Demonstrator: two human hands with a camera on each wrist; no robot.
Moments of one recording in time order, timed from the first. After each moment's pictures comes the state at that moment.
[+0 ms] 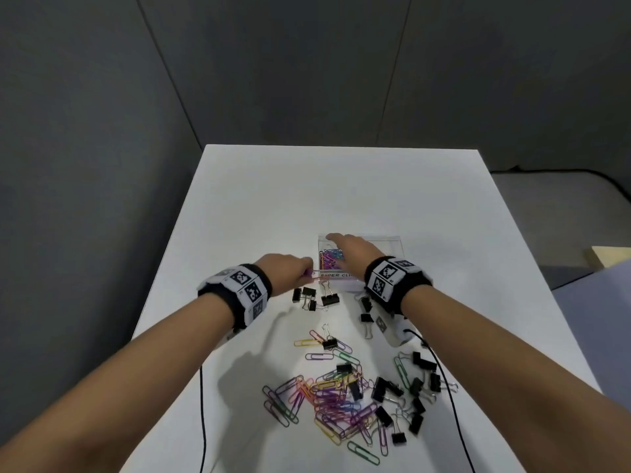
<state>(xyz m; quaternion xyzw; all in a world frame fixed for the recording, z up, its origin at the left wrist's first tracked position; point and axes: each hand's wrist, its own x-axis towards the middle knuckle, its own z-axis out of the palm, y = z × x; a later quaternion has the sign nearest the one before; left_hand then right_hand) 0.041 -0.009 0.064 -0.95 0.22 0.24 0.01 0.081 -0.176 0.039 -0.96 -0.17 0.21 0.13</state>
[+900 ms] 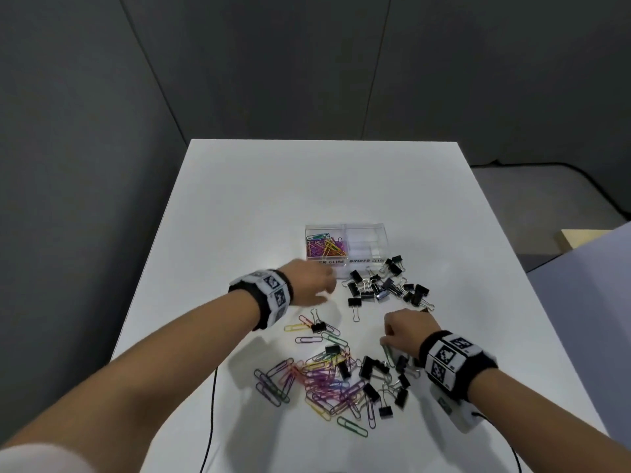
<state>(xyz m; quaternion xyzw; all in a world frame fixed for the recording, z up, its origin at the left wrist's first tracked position) 0.018 -0.052 0.041 -0.89 0.40 0.19 0.02 -0.051 -0.271 0.012 -0.94 -0.10 0.31 -0.02</state>
